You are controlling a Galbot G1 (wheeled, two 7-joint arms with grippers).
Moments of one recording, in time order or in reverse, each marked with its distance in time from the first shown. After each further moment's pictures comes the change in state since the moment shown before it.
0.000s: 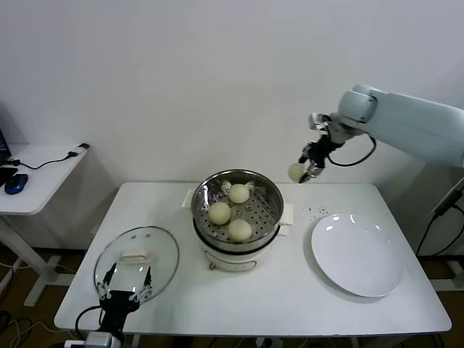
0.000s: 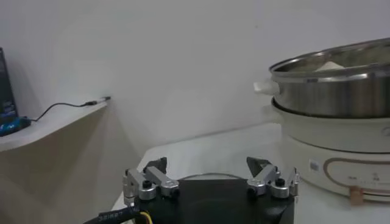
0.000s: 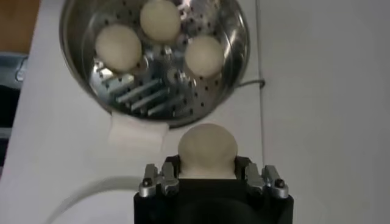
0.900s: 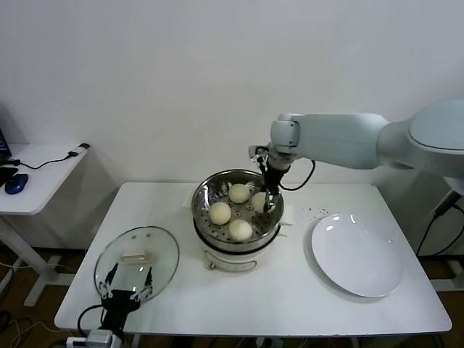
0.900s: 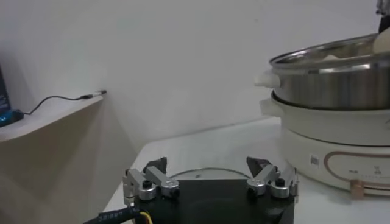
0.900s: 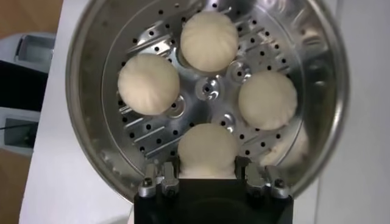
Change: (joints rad) left arm -0.022 0.016 0.000 0.042 -0.020 -0.003 0.002; right arm -0.069 0.261 -0.195 0.008 0.122 -0.081 0.105
